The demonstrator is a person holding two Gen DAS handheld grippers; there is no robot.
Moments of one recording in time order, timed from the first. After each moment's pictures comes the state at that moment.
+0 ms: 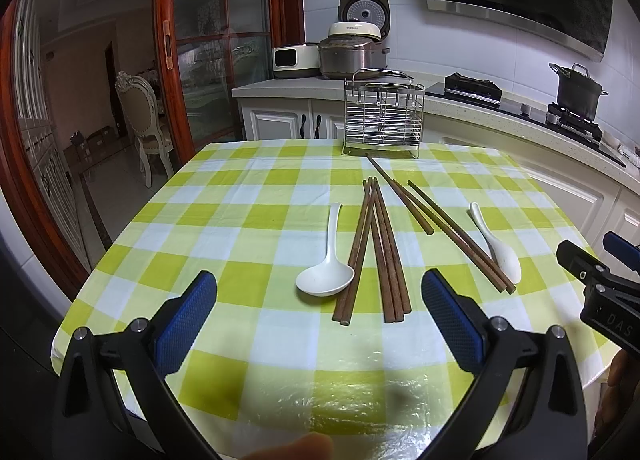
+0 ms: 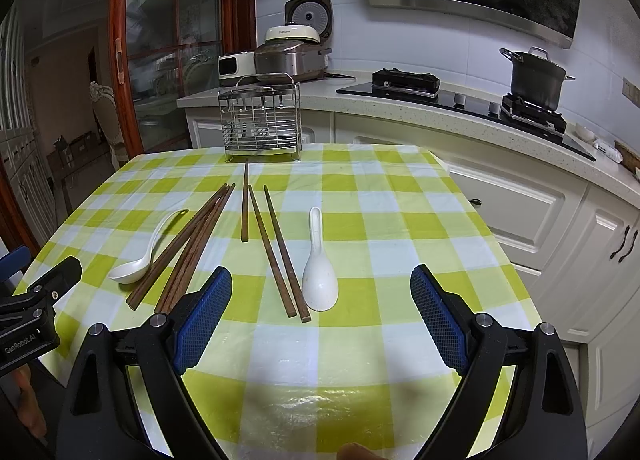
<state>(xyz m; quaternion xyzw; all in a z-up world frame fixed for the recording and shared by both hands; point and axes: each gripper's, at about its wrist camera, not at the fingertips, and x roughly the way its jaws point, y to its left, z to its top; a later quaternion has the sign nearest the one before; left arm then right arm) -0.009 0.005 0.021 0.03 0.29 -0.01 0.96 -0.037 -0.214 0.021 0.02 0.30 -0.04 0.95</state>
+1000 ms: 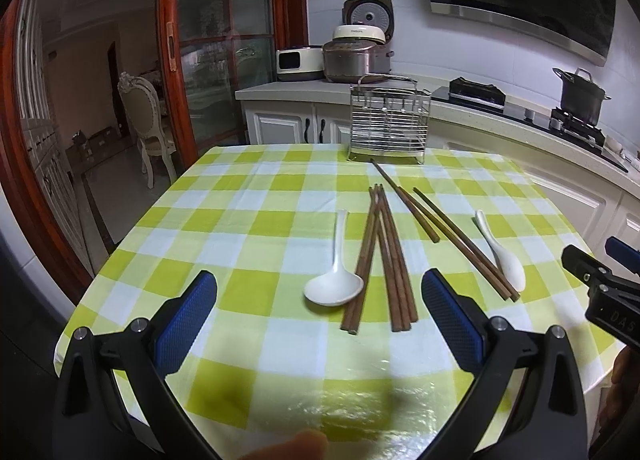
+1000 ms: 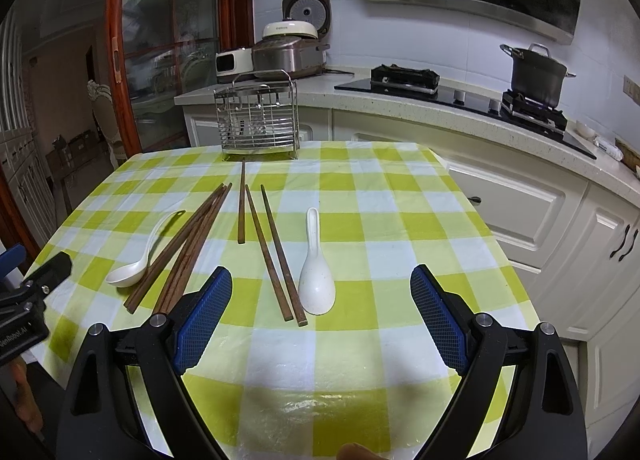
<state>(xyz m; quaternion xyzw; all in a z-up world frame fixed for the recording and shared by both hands) -0.001 0.013 0.027 0.02 0.29 0.00 0.96 -0.027 -0.219 0.023 0.03 0.31 -0.04 0.95</state>
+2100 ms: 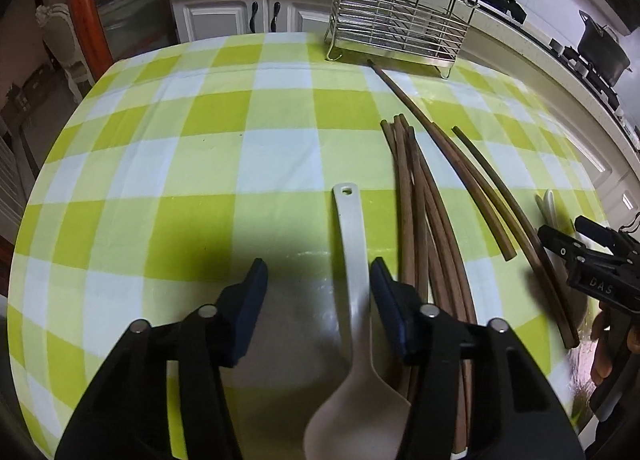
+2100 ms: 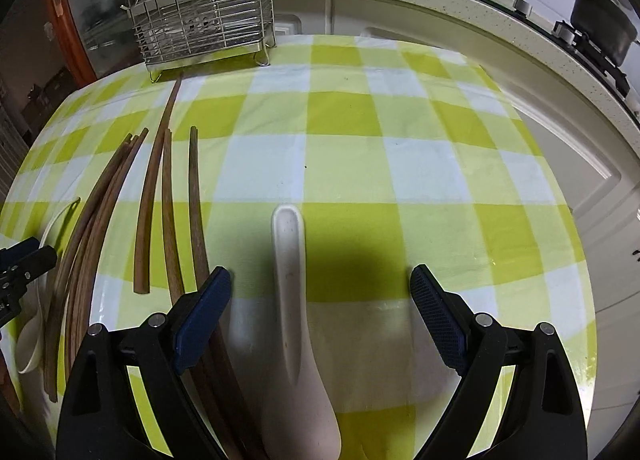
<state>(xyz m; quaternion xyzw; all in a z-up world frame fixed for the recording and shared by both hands) 0.212 0.025 -0.055 0.02 0.50 -0.10 0.86 0.163 -0.234 -0.058 0.03 0.50 -0.04 0.87</state>
